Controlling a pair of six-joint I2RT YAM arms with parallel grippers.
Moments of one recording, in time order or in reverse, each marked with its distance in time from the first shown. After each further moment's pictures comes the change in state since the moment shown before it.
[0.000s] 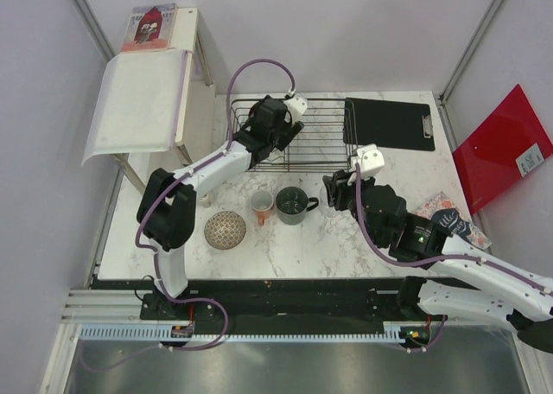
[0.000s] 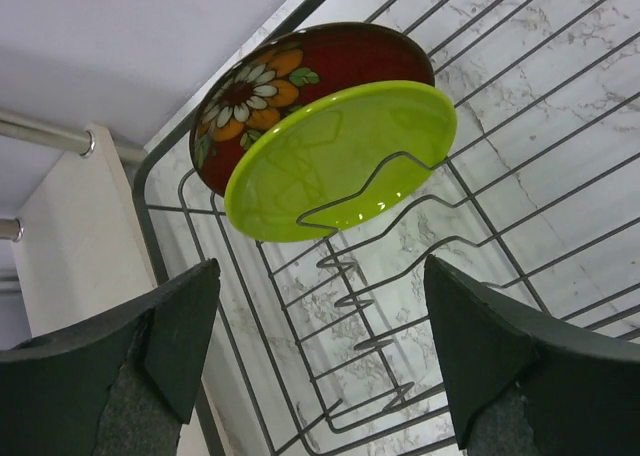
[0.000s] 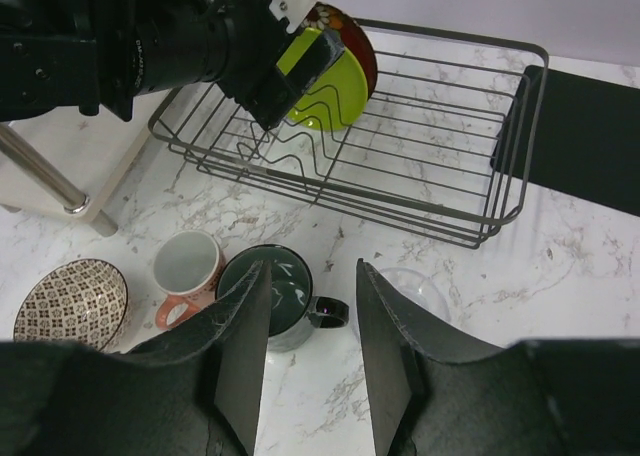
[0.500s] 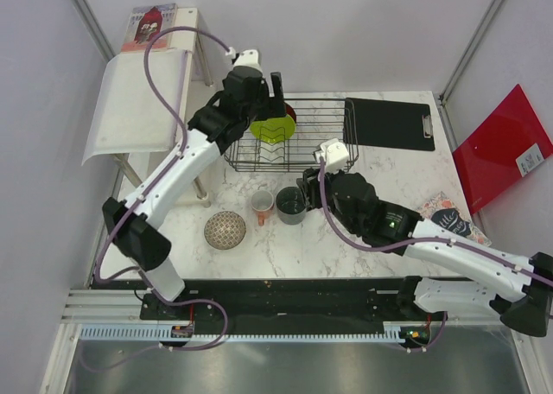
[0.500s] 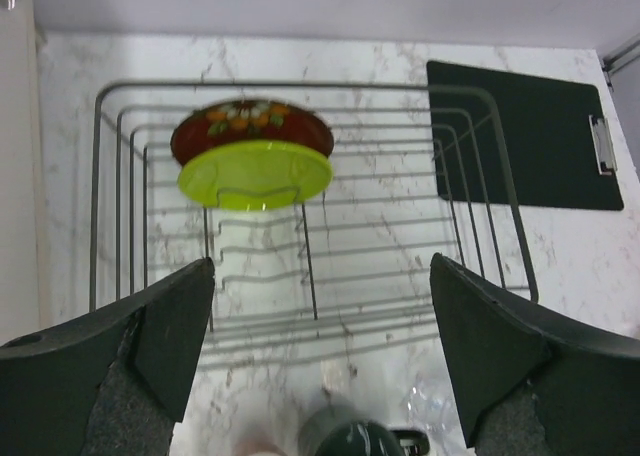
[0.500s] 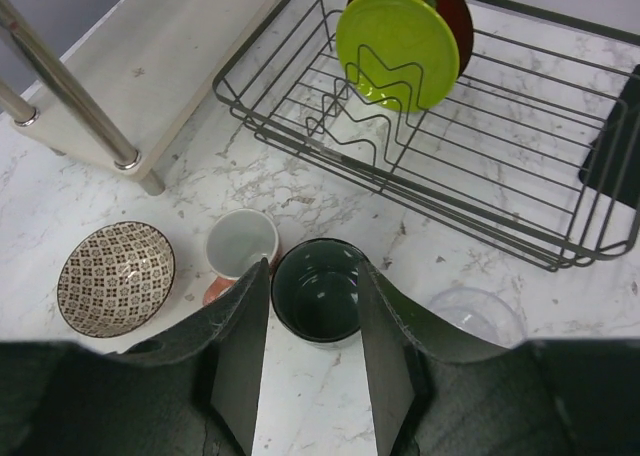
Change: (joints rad) left arm 0.019 -0.254 0.210 -0.403 0.050 -0.823; right arm 0.000 0.217 0.104 0.035 -0.161 -0.011
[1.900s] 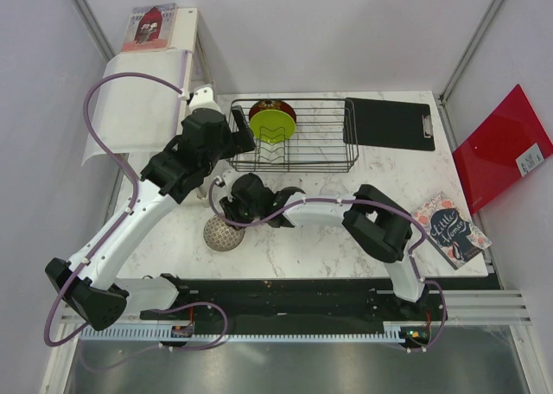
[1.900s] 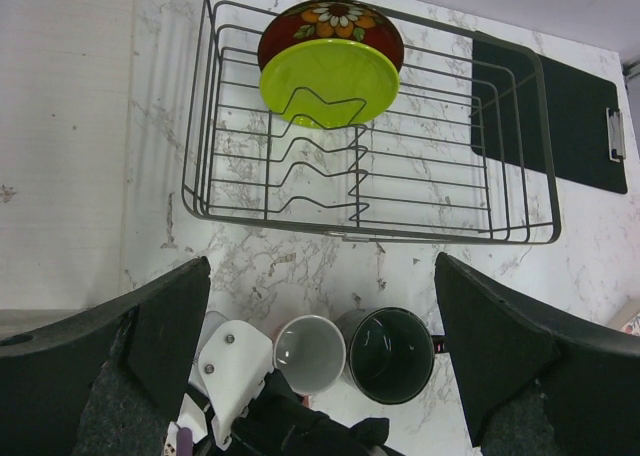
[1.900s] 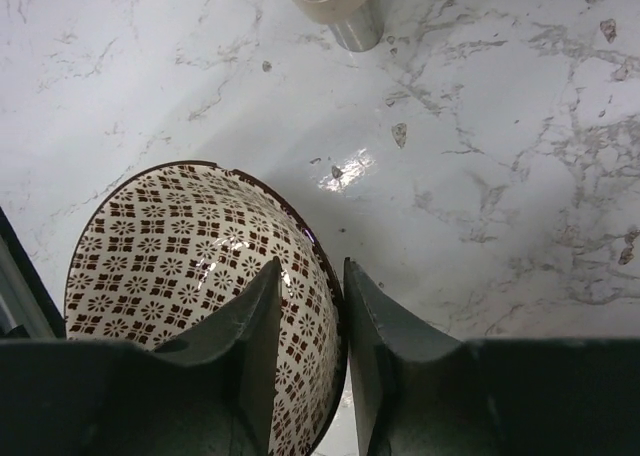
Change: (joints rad) left arm -0.004 -0.409 -0.367 -0.055 -0.087 -0.104; right arm 0.004 0.958 0.386 0.193 -0.568 0.032
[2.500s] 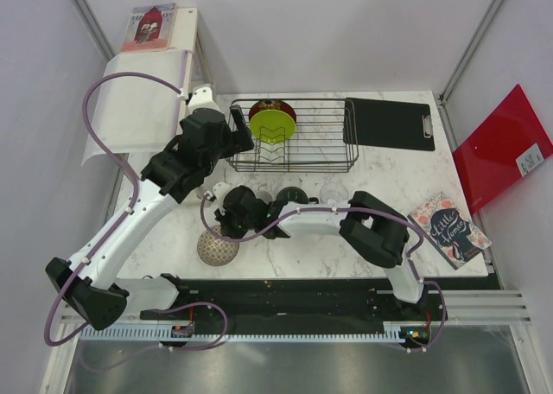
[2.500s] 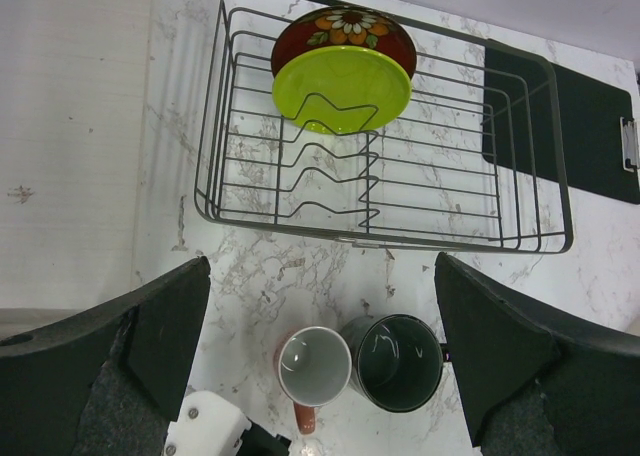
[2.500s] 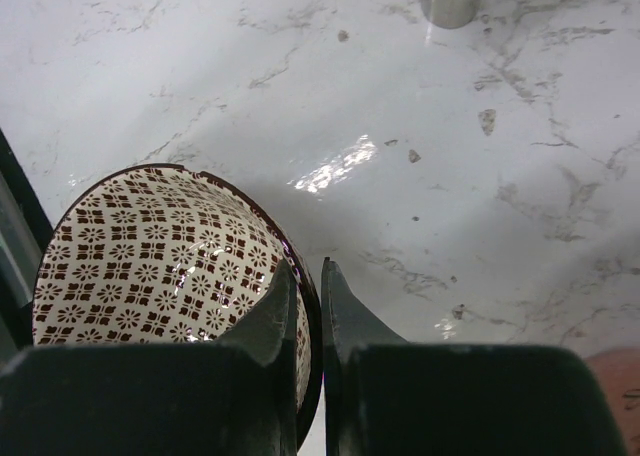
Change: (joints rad) left arm -0.001 0.003 0.001 -0.001 -0.033 0.003; right arm 0.090 -0.002 -0.003 -0.007 0.037 -0.040
